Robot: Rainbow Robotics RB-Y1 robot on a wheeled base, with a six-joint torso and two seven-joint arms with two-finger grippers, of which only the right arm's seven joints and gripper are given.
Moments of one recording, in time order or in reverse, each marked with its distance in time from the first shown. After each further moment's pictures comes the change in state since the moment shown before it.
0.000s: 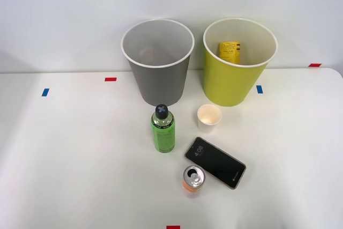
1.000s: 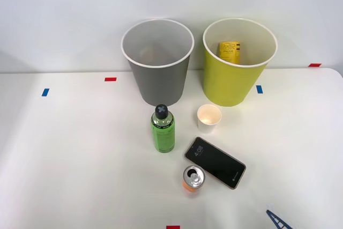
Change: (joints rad) arm -0.187 -0.244 0.144 -0.027 0.047 -0.048 -0.007
